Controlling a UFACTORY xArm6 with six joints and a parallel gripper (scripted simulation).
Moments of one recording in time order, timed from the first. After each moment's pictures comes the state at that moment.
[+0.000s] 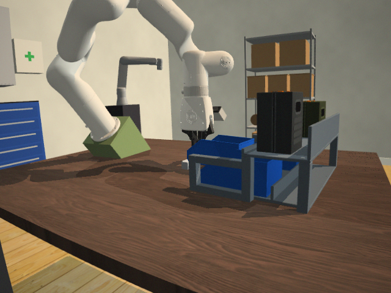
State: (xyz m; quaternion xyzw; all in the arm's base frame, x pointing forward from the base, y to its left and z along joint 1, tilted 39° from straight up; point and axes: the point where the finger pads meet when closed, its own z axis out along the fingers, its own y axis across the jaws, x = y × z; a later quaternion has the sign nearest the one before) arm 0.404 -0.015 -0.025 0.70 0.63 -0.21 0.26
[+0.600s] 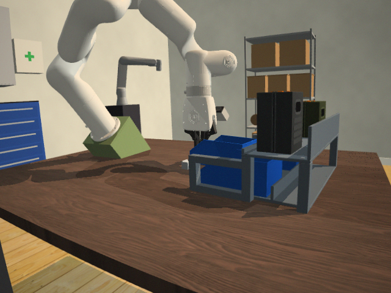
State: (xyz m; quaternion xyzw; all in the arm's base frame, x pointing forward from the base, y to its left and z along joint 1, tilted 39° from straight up) arm 0.414 -0.016 -0.024 0.70 0.63 -0.21 0.26
